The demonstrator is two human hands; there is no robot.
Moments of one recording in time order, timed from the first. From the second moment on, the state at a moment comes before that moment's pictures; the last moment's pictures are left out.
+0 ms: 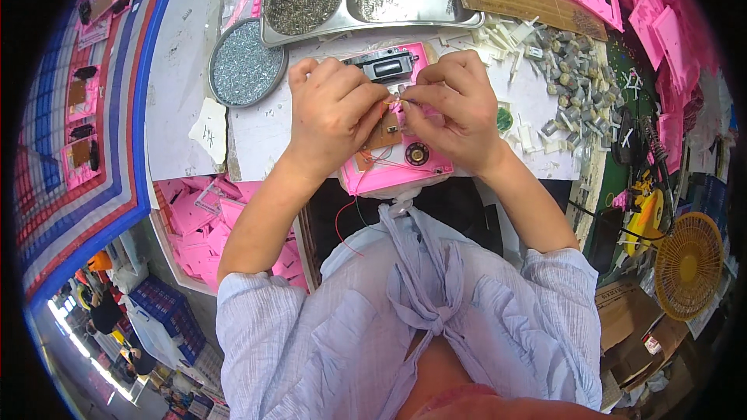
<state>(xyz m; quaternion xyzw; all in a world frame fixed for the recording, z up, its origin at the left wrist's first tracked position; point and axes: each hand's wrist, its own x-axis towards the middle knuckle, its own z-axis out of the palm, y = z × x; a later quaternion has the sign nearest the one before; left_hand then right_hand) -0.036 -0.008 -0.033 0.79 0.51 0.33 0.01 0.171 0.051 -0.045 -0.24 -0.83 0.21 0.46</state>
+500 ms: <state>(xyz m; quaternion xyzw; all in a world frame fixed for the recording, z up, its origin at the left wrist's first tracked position) -0.041 -0.014 -0.032 0.78 0.53 0.32 -0.08 0.167 0.058 -0.044 -0.27 -0.82 0.19 0.46</state>
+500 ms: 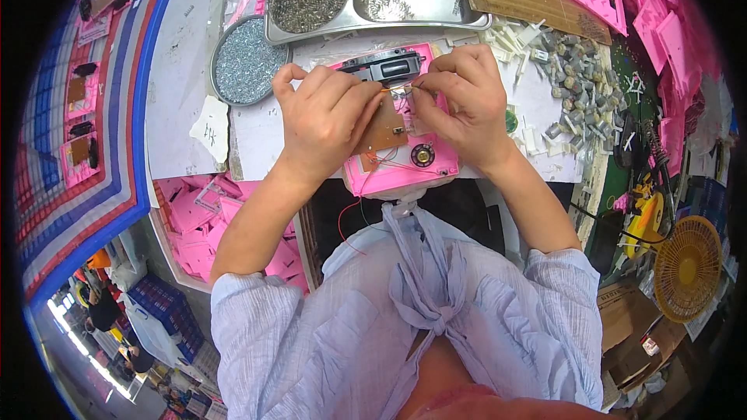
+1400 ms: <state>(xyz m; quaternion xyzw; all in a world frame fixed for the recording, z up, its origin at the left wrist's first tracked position) -0.004 -0.002 -0.011 0.59 0.59 0.38 0.40 0.198 0.051 -0.051 -0.32 -0.73 0.37 0.48</state>
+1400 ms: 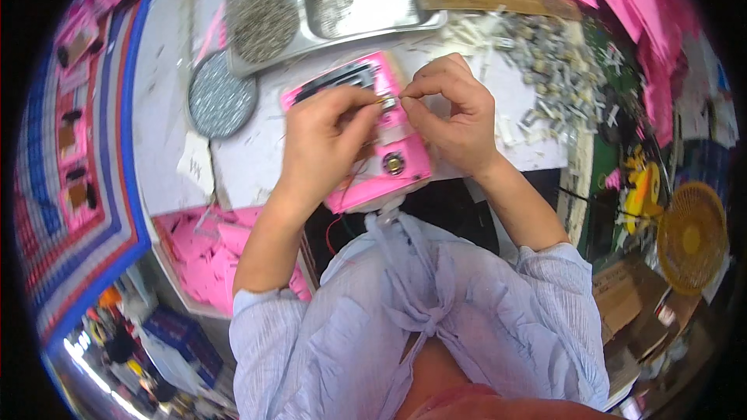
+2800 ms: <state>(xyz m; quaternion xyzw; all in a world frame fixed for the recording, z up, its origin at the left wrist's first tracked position) 0.003 -0.001 -0.032 0.73 0.59 0.32 0.10 0.266 -0.006 -0.032 -0.38 -0.65 0.49 0.44</state>
